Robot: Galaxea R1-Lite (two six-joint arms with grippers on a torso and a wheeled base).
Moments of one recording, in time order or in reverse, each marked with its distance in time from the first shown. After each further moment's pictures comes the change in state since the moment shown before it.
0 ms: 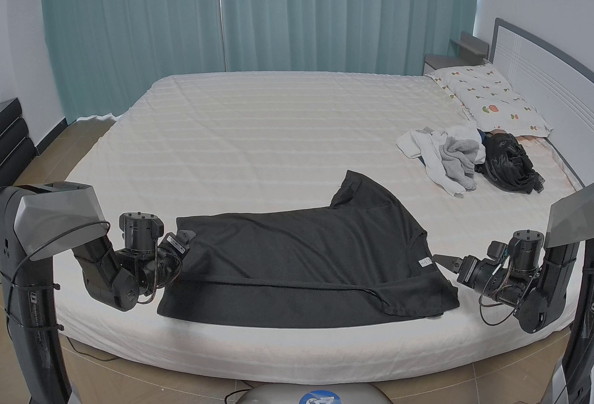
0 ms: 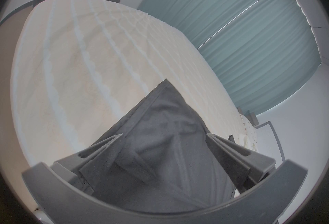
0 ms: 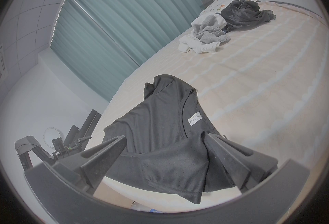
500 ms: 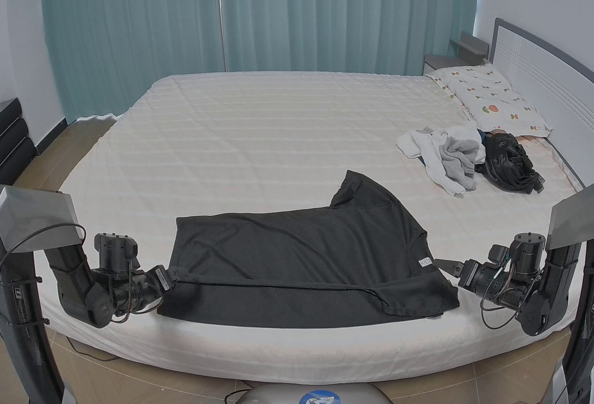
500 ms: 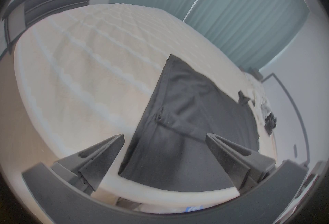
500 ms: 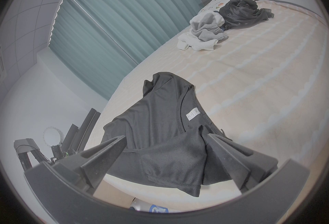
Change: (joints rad) left arm 0.094 -0.071 0.231 -0.013 -0.193 0.370; right arm 0.001 -0.009 0.034 0.000 -0.001 -0.003
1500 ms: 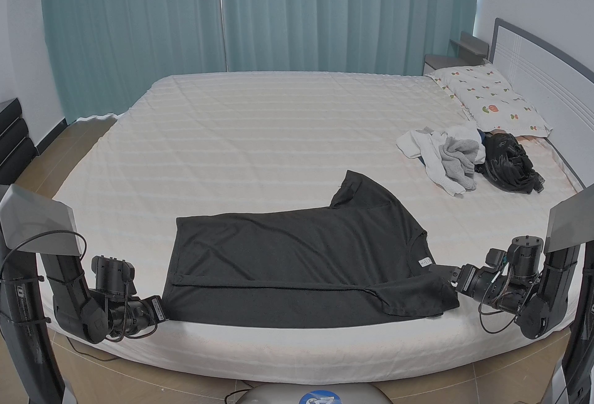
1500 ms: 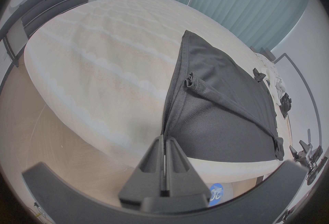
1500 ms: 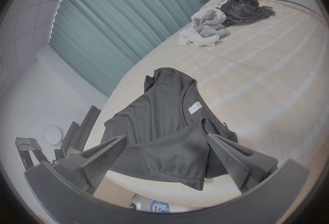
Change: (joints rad) left arm 0.026 0.022 0.145 0.009 0.043 0.144; right arm 0.024 -0.002 0.023 0.000 -0.002 -0.001
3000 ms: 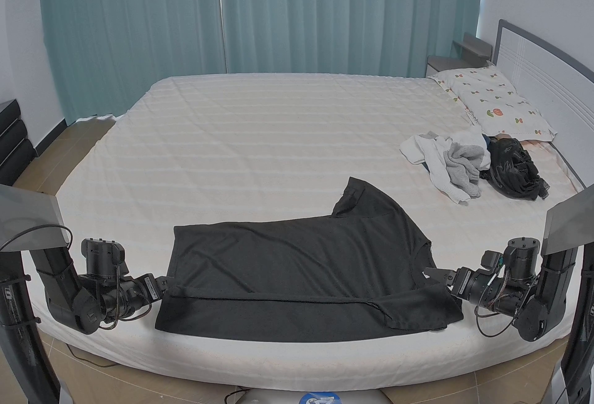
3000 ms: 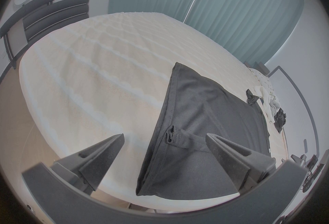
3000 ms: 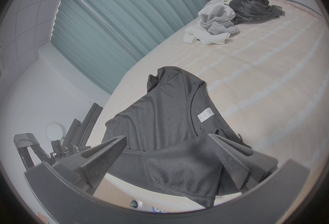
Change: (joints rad) left arm 0.019 -0.086 -0.041 -0.019 0.001 -0.010; right arm 0.035 -0.001 0.005 0.000 0.000 0.001
